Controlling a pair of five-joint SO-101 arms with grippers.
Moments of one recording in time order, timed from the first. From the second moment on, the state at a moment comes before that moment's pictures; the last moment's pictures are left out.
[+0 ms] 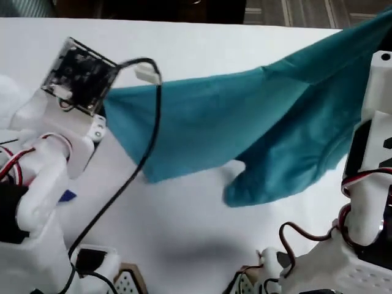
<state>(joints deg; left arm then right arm) -2.4 -36.9 -20.2 97.0 -24.0 15.4 -30.7 -37.2 64.7 24.7</state>
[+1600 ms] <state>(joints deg) -11.4 -52.7 -16.2 98.2 -24.0 19.5 -42.2 -38.5 87.1 21.8</state>
